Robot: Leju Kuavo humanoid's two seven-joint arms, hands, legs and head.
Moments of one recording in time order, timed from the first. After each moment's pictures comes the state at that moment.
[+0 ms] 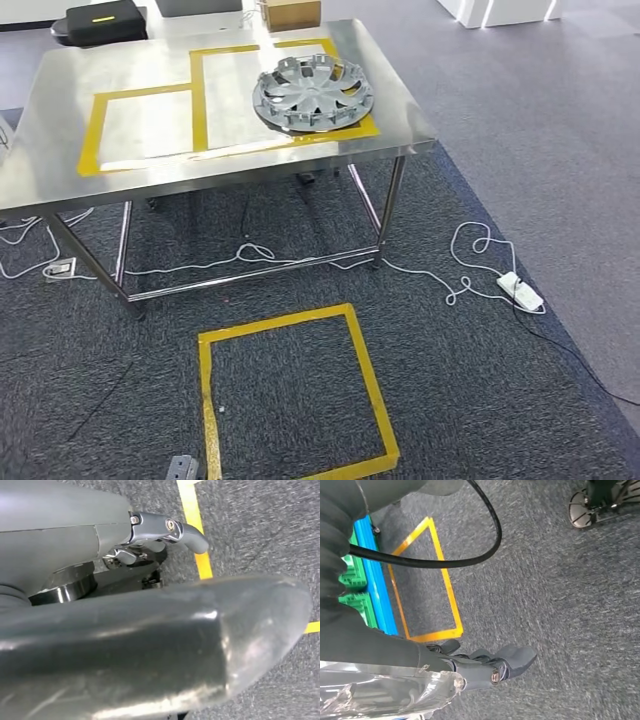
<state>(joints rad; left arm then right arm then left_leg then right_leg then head) -0.09 -0.28 1.21 -0.22 -1.18 -0.11 -0.32 -0.02 0.20 -0.79 -0.26 0.90 -0.44 0.13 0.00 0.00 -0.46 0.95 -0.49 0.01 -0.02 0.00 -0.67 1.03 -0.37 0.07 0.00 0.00</state>
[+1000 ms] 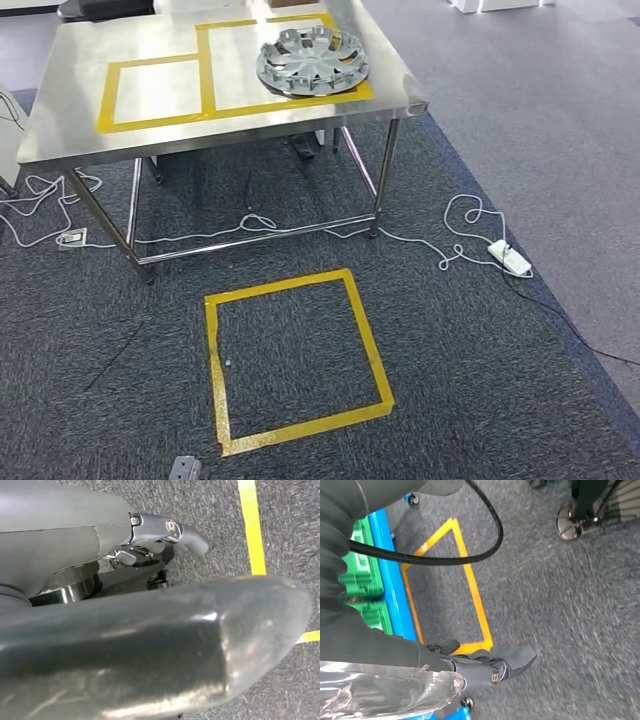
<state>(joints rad) -0.09 -0.28 1.20 -0.22 -1.19 -0.11 -0.32 -0.03 0.20 -0.83 -0.26 0.87 -0.39 0.11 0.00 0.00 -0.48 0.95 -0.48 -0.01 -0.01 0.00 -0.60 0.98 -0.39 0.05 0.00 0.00</state>
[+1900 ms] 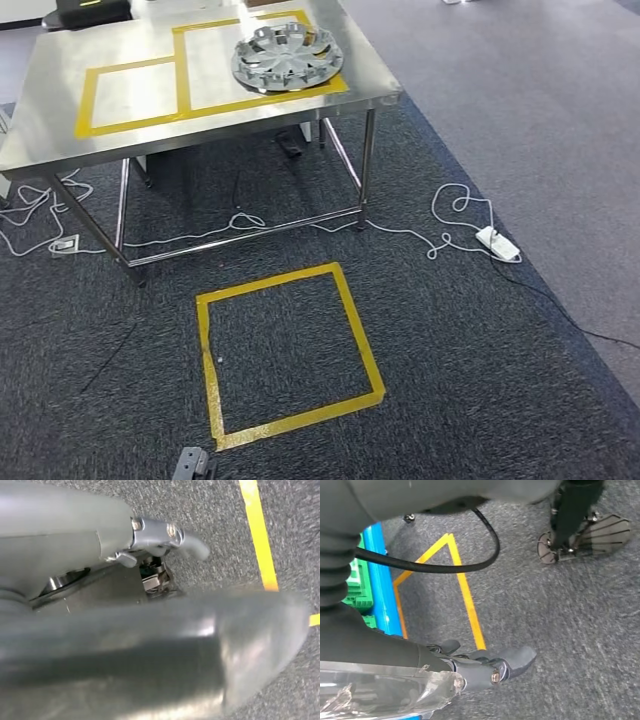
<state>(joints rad) -0.09 -0.28 1.20 -0.22 -1.17 -0.12 -0.31 -0.04 0.21 -0.87 -0.25 0.90 -0.33 0.05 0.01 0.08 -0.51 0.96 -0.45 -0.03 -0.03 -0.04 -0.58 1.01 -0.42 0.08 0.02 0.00</state>
